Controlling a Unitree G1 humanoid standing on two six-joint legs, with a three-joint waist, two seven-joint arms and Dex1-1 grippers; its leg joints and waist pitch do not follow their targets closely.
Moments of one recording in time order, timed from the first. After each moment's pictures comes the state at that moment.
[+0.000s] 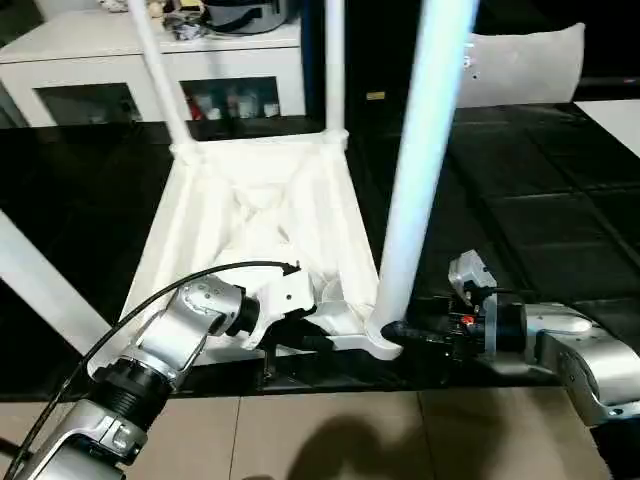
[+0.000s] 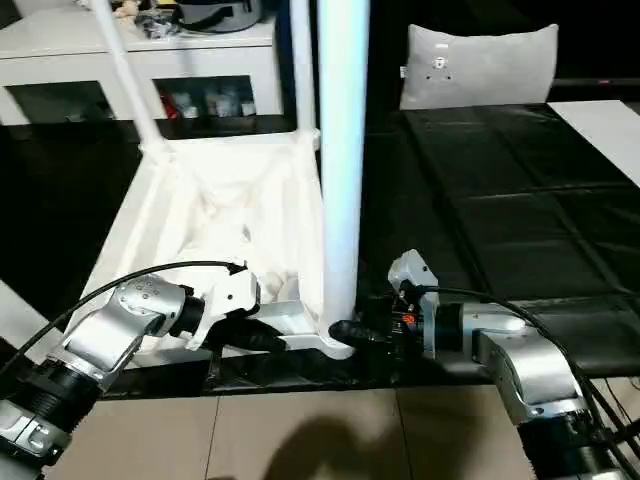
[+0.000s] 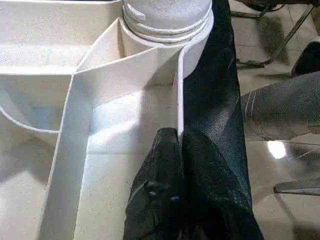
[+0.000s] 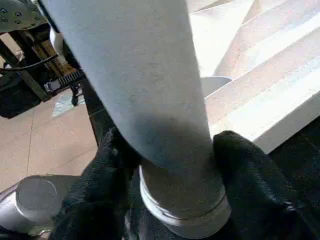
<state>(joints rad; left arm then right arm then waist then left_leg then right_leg) -0.48 0.42 -0.41 0.32 -0.02 0.24 -1.23 -0.26 -0.52 0.11 0.09 0.36 0.50 1.15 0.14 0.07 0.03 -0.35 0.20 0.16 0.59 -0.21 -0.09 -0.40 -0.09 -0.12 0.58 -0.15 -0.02</state>
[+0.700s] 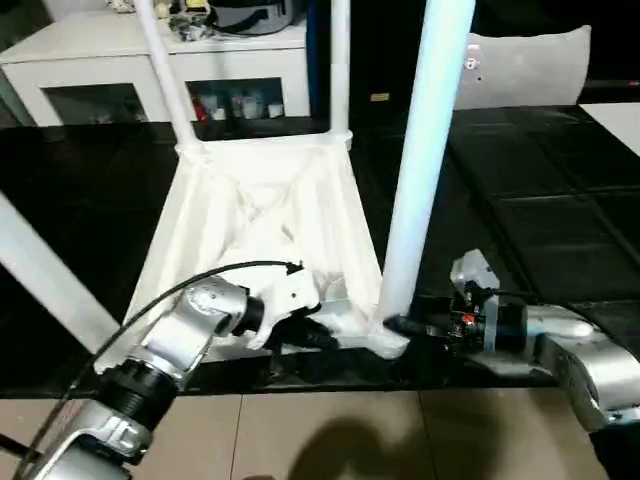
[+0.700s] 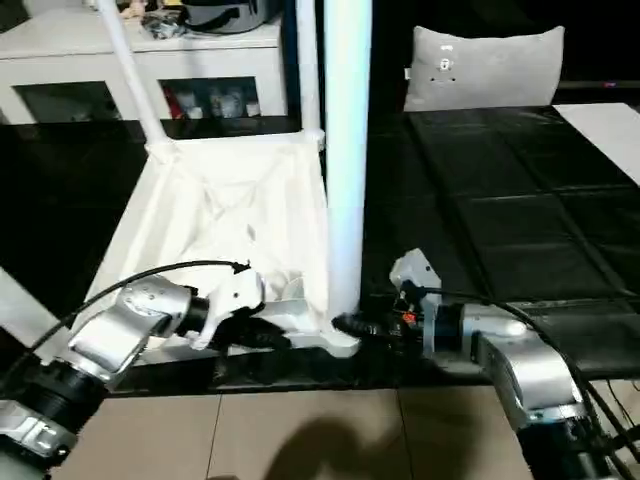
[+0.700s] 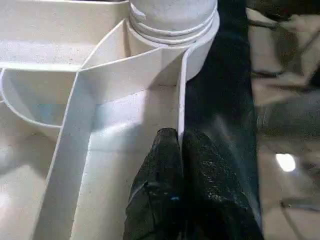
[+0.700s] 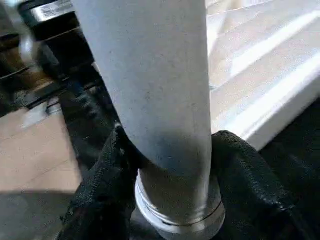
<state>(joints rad) -0.49 0.34 -0.39 0.33 0.00 0.30 -1.12 -0.23 -0.45 0.08 0.08 0.32 0.45 1.00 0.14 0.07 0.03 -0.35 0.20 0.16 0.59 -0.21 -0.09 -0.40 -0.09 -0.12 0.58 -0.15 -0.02</state>
